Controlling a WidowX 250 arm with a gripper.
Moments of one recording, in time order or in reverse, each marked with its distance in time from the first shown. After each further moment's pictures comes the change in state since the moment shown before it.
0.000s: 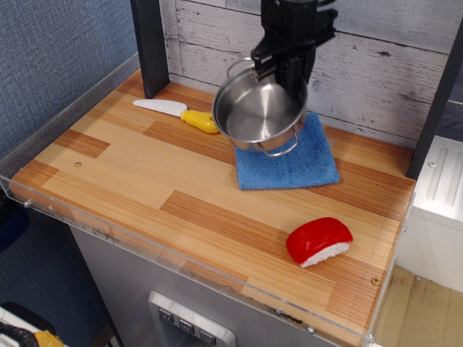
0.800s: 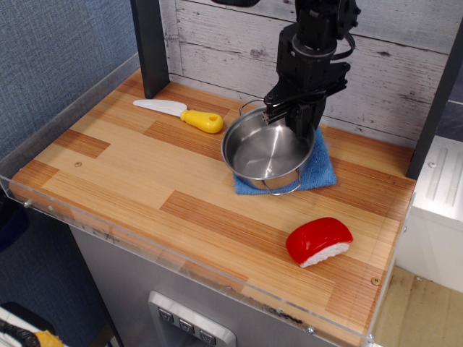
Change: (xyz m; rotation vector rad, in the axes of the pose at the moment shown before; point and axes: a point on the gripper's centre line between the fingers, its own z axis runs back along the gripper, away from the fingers) arm -0.026 0.011 -0.039 0.058 0.018 -0.073
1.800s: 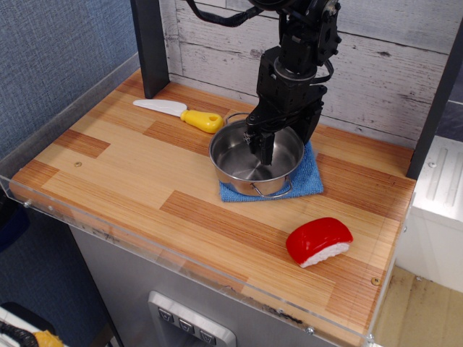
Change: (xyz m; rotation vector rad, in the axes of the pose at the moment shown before) arm 0.004 0.024 -0.017 0.072 -0.020 0.056
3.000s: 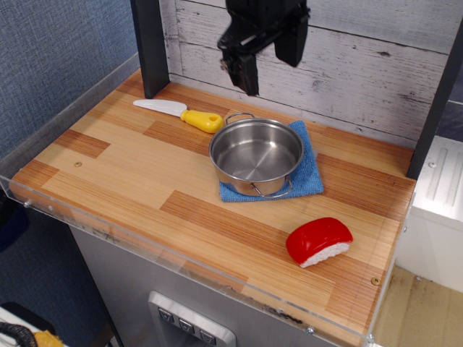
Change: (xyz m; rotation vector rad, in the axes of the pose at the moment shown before) arm 0.028 0.018 0.103 -0.191 0.028 0.127
